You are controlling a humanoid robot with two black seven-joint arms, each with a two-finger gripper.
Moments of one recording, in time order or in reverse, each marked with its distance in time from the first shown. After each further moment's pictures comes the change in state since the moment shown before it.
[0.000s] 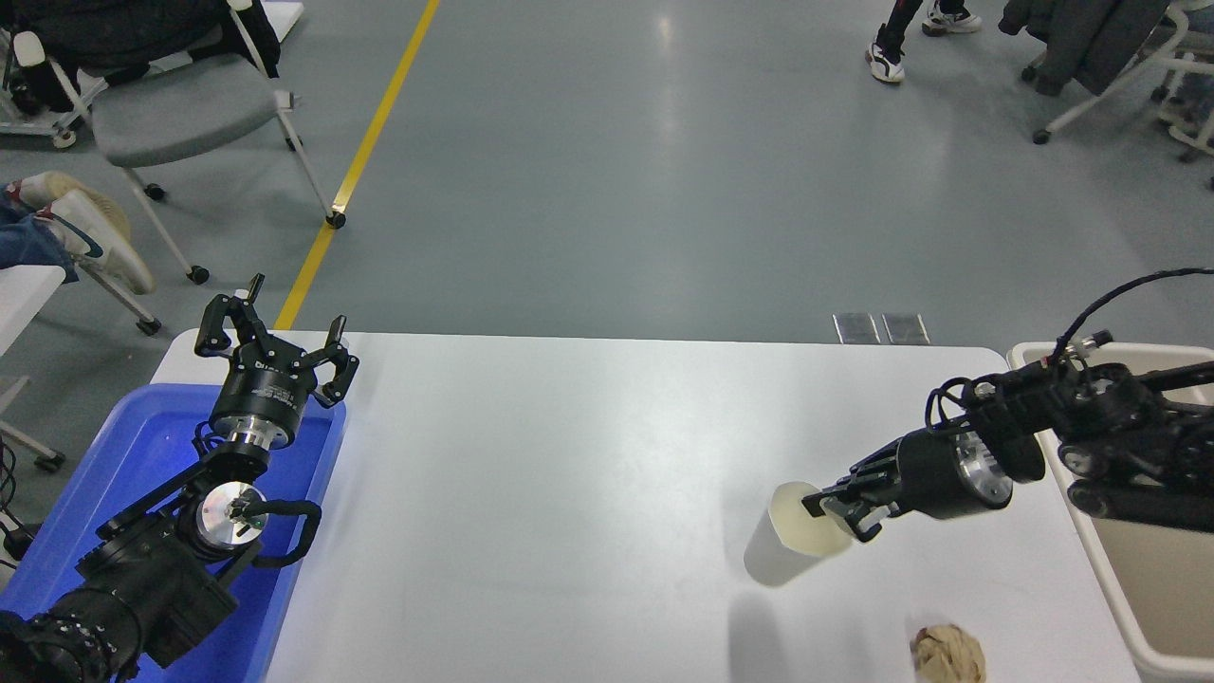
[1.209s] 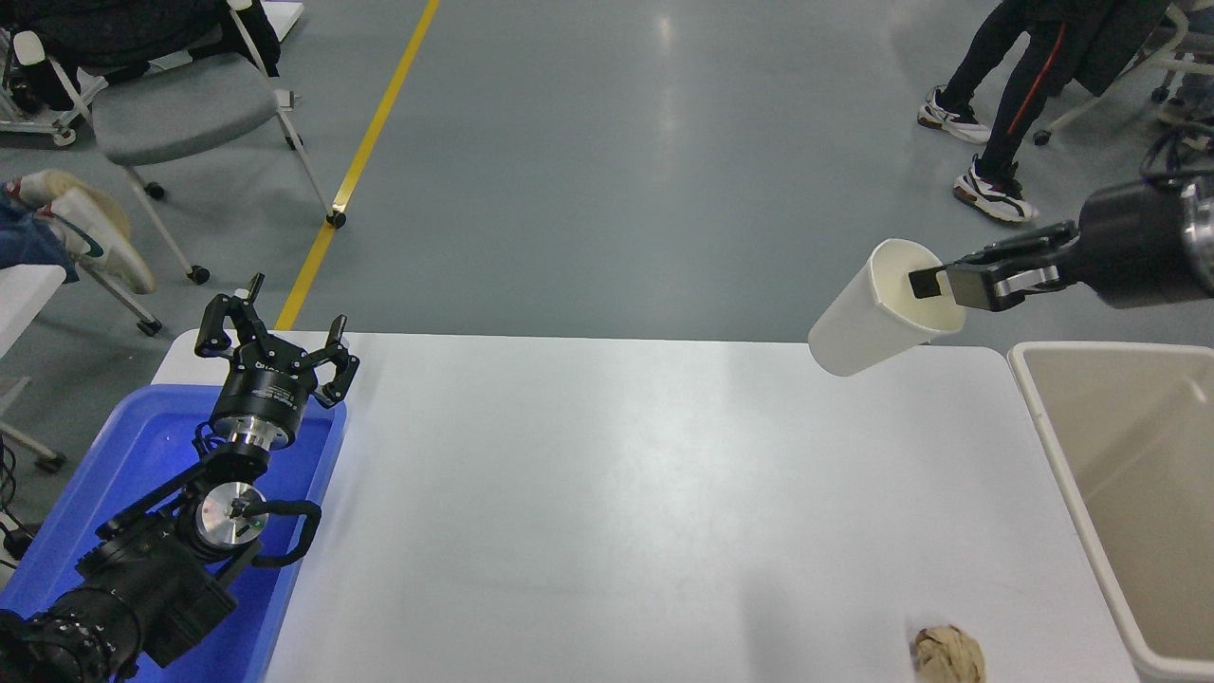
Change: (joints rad) left arm 0.000 0.000 0.000 0.000 0.000 0.000 0.000; right arm 0.208 -0.454 0.177 0.032 0.111 0.241 0.033
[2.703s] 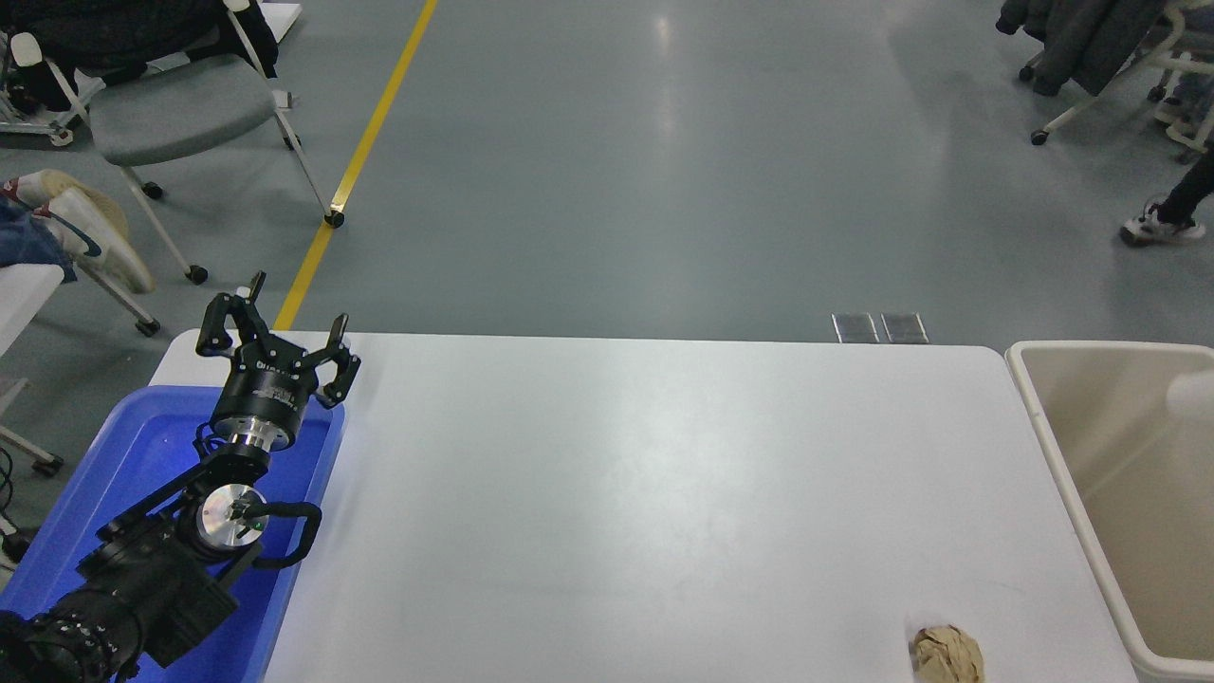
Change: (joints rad) left arm 0.000 0.000 0.000 0.000 0.000 0.000 0.000; right arm -1.174 0.495 0.214 -1.326 1.194 -0.249 -0.113
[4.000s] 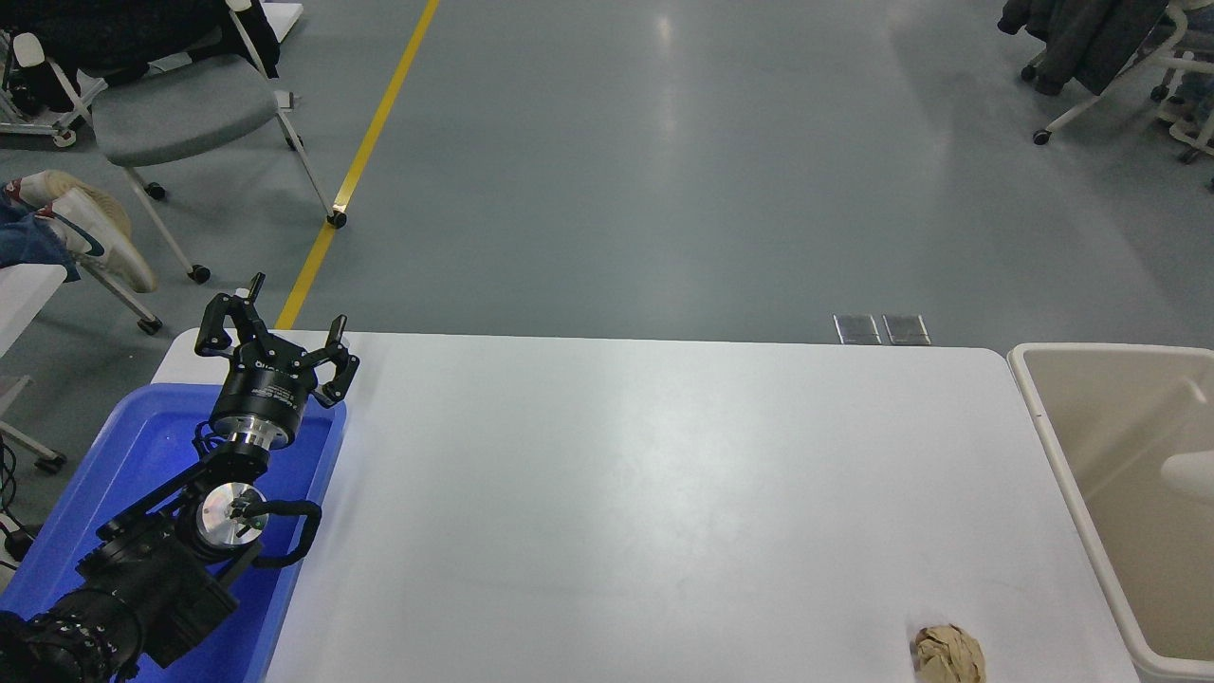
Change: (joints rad) left arm 0.000 0.000 0.000 0.000 0.000 0.000 0.000; right arm -0.109 0.158 0.223 -0.128 0.030 -0.075 -0.198
